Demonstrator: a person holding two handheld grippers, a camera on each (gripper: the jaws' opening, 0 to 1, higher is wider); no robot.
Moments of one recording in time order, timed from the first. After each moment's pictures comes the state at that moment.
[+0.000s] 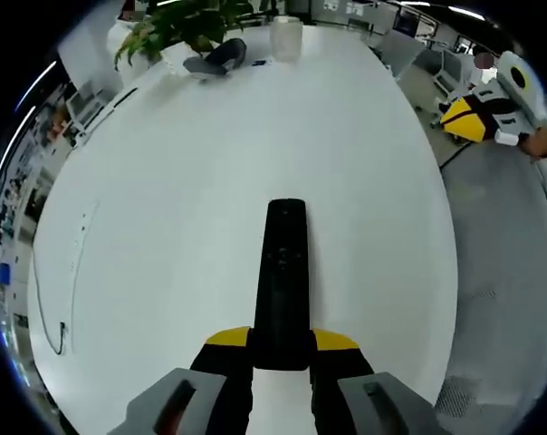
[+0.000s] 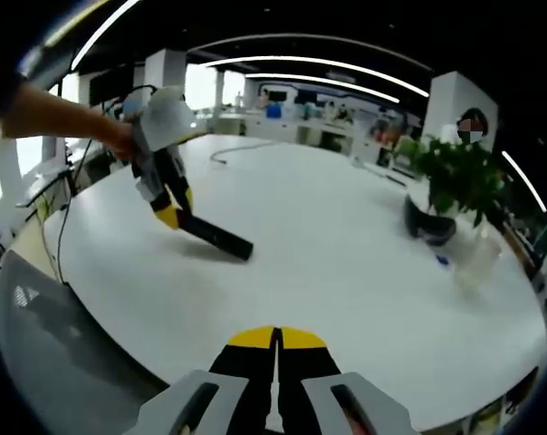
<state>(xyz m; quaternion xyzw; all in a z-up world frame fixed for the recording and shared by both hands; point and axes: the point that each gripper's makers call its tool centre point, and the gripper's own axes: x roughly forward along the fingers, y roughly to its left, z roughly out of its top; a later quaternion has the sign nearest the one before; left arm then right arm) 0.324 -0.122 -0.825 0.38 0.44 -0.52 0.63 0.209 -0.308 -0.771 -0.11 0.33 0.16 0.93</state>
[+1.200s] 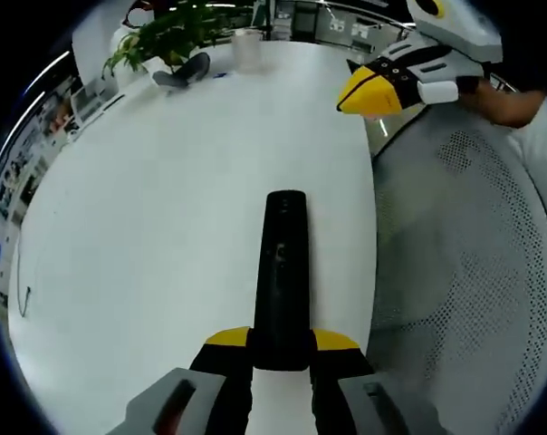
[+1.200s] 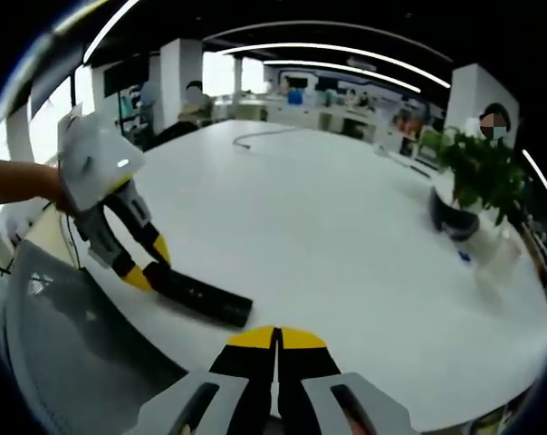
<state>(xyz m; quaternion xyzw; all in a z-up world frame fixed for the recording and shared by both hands) 0.193 -0.140 -0.848 0.32 0.44 -0.53 0.65 0.195 -0.287 -0.785 -0.11 0.37 0.21 0.90</state>
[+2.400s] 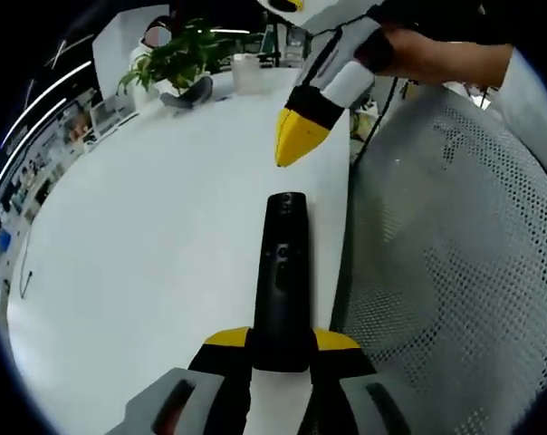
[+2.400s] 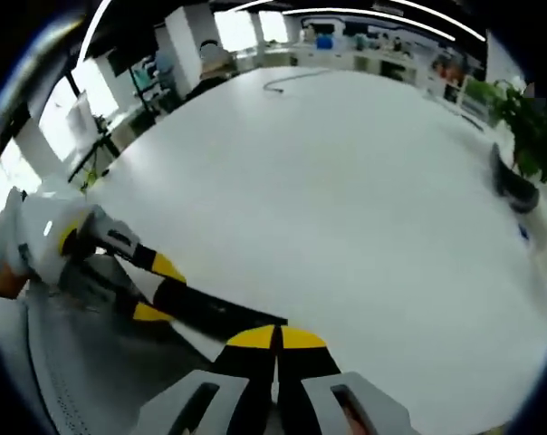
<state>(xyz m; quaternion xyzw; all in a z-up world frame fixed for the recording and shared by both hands) 0.155 -0.150 -0.863 0.28 0.38 -0.52 0.71 0.197 -0.249 -0.833 -0.06 0.52 0.29 0.80</state>
